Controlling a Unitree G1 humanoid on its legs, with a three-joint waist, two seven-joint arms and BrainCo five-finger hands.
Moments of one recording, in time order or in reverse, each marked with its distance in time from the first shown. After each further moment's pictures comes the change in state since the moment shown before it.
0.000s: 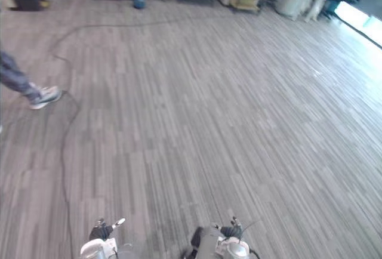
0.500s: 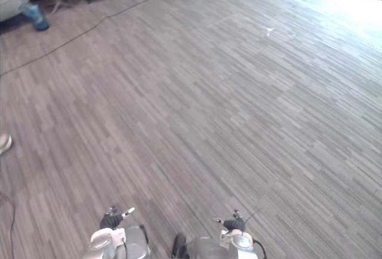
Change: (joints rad) left arm 0.036 -0.074 0.108 -0.176 0.016 -0.037 -0.032; right arm -0.002 0.031 0.079 -0.037 -0.020 0.039 0.003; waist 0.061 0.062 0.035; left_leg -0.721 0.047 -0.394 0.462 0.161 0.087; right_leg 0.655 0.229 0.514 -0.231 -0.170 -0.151
